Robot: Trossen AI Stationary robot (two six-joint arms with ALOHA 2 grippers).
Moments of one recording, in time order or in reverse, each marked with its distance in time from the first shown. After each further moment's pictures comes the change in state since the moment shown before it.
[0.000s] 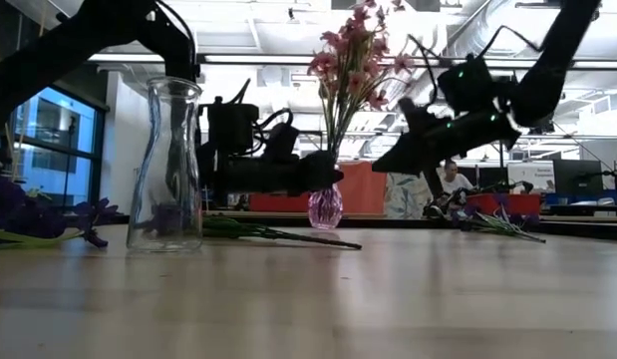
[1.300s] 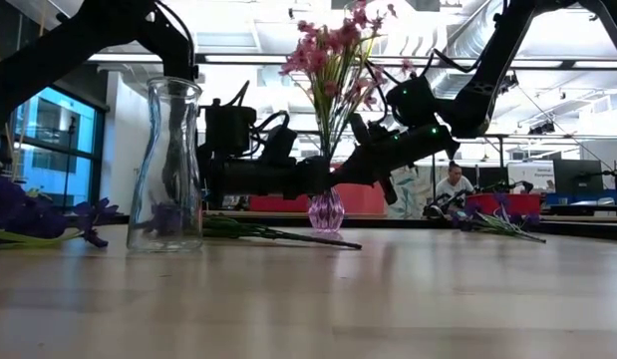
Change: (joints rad) left arm 0.005 -0.003 -0.023 -0.007 0.050 0.031; right arm -0.004 0.295 0.338 -0.083 -0.050 0.029
